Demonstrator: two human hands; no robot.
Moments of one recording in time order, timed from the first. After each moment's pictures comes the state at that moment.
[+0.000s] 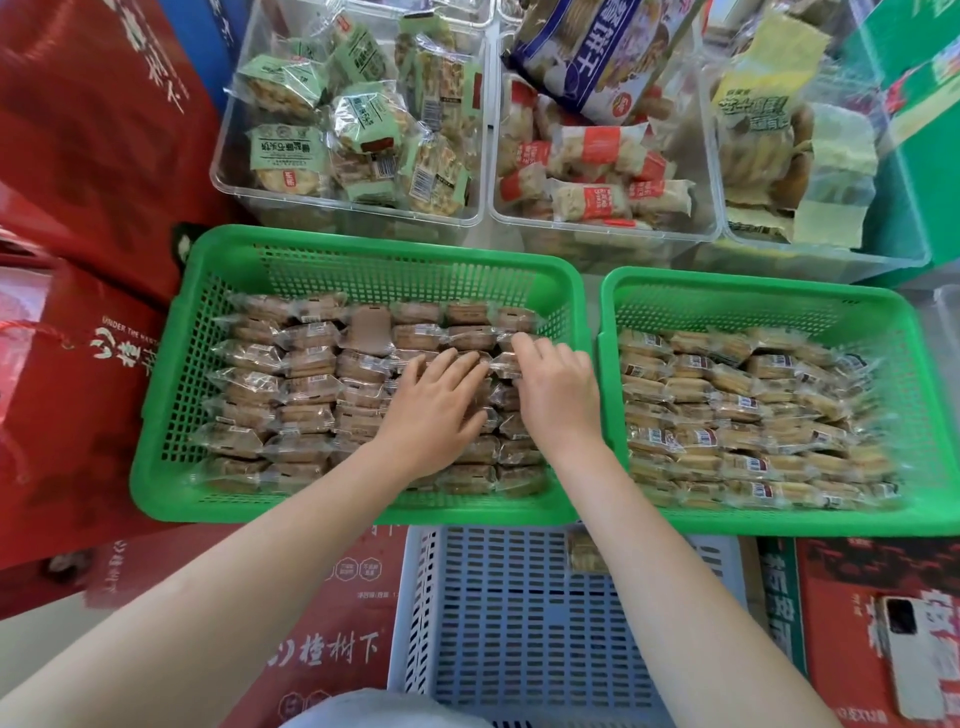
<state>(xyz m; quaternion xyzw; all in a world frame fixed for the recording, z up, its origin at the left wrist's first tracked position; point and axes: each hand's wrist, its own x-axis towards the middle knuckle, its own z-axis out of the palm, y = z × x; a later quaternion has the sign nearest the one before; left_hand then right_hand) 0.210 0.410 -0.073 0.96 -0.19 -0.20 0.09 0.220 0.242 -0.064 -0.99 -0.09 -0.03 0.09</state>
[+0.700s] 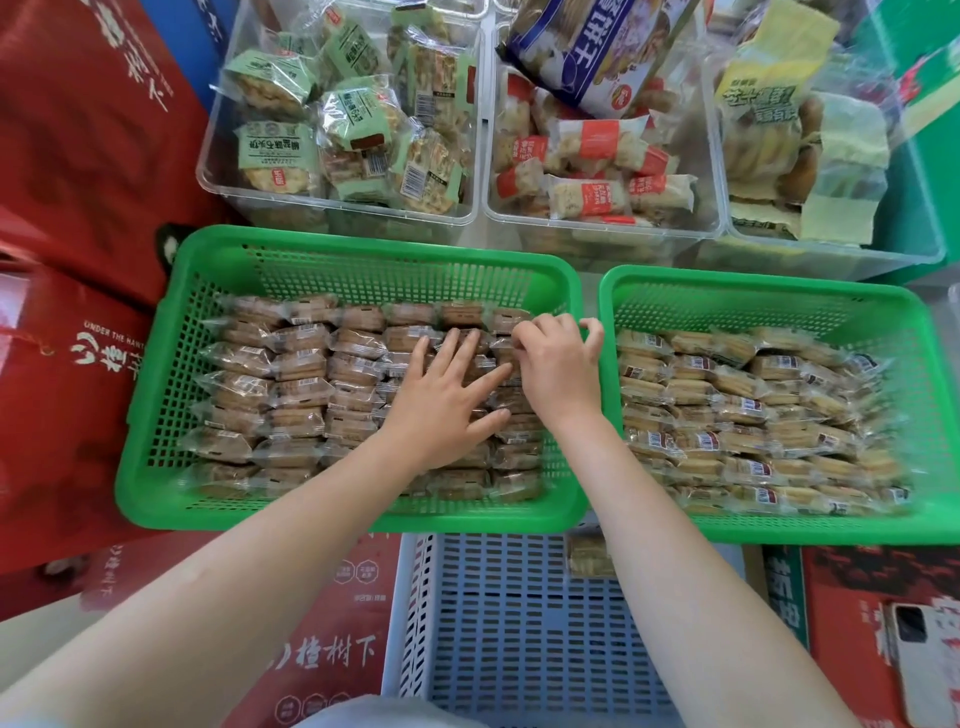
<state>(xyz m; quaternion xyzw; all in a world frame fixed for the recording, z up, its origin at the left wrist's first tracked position) 0.226 0.395 -0.080 0.95 -0.22 -0.20 0.04 0.254 0.229 -0.084 -0.99 -0.06 -0.06 0.10</state>
